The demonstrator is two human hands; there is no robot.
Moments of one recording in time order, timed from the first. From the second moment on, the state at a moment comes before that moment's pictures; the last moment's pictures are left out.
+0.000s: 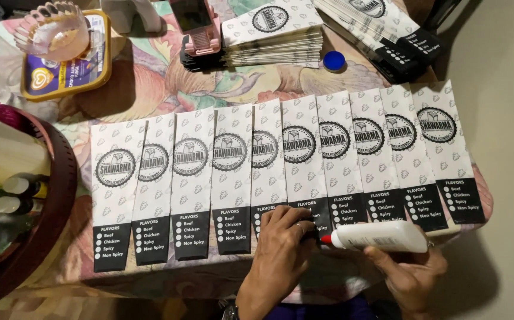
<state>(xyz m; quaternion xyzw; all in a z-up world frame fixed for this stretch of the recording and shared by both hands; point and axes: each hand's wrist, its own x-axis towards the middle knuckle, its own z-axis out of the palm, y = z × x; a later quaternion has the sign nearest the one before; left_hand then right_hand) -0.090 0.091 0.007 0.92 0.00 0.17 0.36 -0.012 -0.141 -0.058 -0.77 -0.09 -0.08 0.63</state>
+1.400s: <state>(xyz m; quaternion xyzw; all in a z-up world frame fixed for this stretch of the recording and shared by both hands) -0.132 0.148 0.006 0.93 -0.02 0.18 0.32 -0.027 -0.102 -0.057 -0.64 0.01 0.01 0.77</state>
